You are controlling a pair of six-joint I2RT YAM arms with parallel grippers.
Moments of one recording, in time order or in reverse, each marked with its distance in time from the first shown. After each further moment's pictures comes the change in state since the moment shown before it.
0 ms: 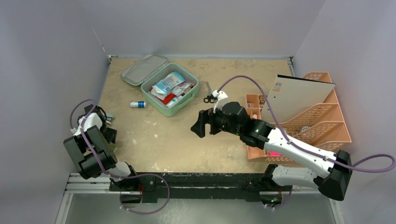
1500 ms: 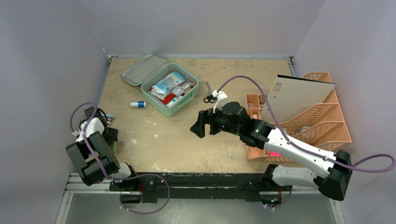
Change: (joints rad) left arm 0.006 -0.075 -0.080 0.108 0.101 -0.055; right arm 0.000 0.001 -0.003 0.013 -0.018 0.002
